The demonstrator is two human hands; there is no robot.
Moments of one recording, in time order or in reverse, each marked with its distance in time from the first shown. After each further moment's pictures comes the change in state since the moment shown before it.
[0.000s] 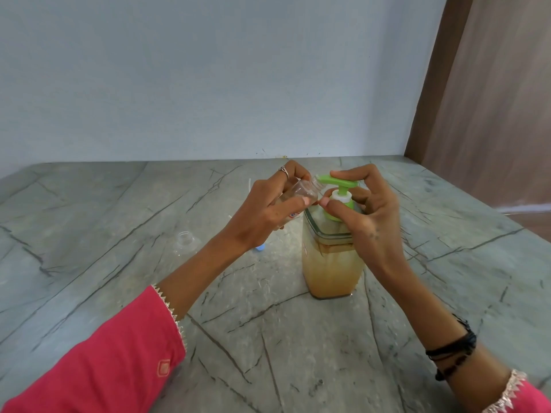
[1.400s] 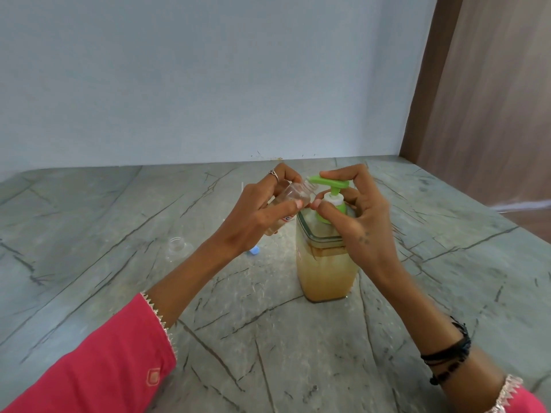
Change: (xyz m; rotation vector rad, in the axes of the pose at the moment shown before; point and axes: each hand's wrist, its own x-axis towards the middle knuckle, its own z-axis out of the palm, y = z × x) left_hand 0.001 0.000 0.000 -0.038 0.002 -0.026; right_hand 0.000 -0.001 -0.003 -0.081 -0.030 0.005
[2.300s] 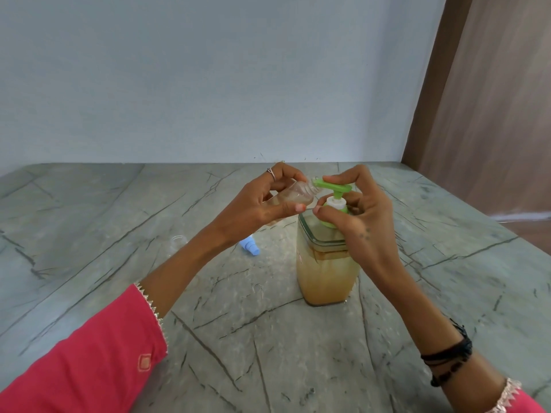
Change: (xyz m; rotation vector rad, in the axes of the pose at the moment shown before) left_hand 0.007 -0.003 -0.012 0.005 -0.067 -0.004; right_hand 0.005 -0.001 0.000 -0.003 0.019 0.025
